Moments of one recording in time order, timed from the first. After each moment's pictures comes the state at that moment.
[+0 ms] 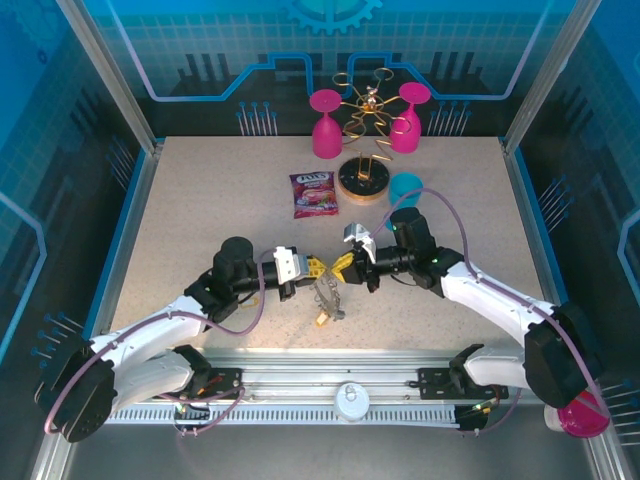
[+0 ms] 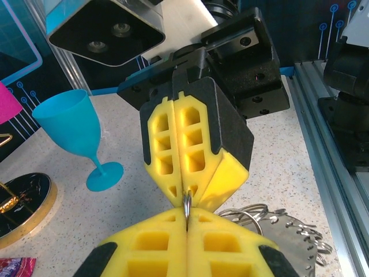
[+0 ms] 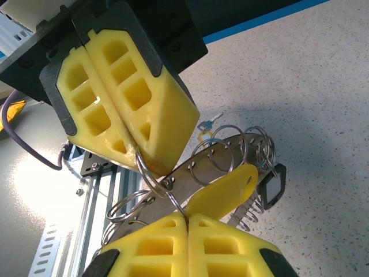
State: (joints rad) left arm -0.61 1.04 0.48 0.35 0.63 0.36; right arm 0.56 1.25 0.73 -0.07 -0.89 -0.16
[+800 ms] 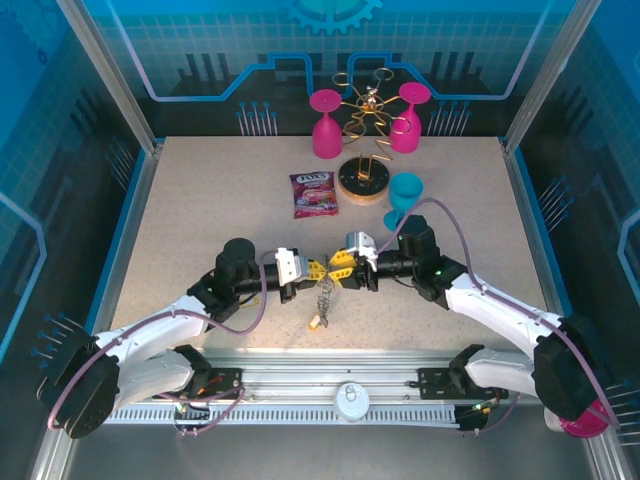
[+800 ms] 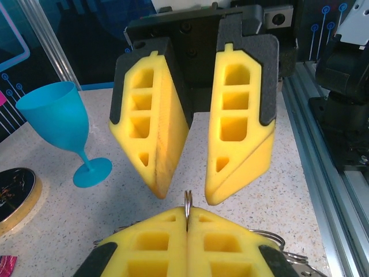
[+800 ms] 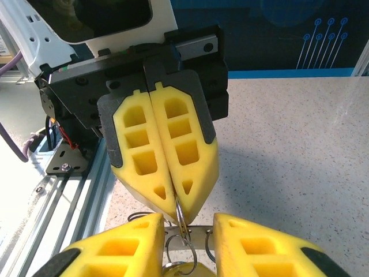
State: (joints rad) left arm -0.61 1.07 0.46 0.38 0.66 0.33; right arm 0.60 1.18 0.65 0.13 -0.84 -0.33
